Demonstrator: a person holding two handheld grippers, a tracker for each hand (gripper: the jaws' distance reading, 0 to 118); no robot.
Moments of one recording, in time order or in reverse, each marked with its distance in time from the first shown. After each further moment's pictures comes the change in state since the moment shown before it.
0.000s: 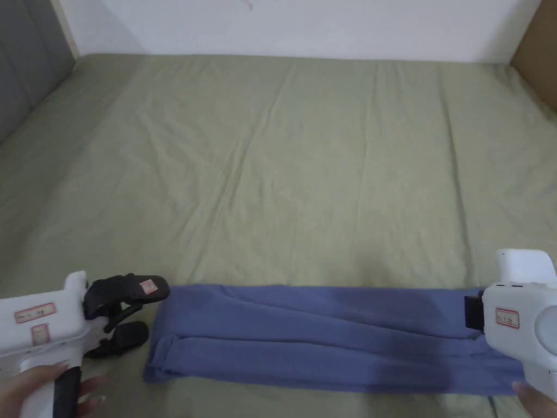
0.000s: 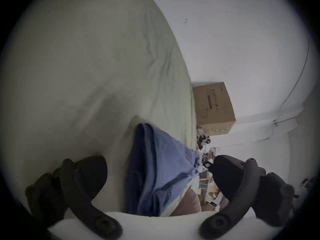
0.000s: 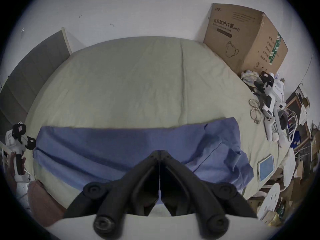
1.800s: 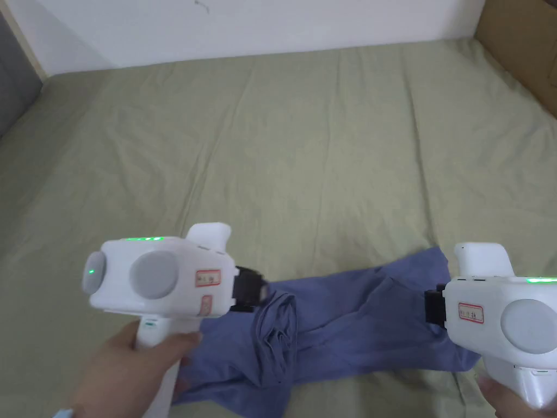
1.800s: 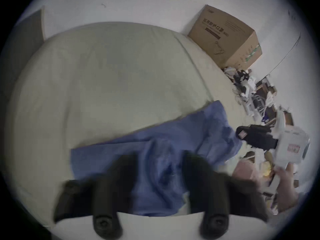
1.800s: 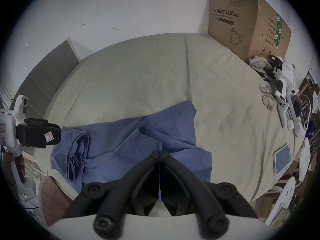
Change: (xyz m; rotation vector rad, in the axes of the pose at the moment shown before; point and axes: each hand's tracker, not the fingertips) left arm 0.208 -0.093 -0.131 -0.177 0.603 -0.722; right arm 0.034 -0.026 -0.002 -0.003 0.159 -0.078
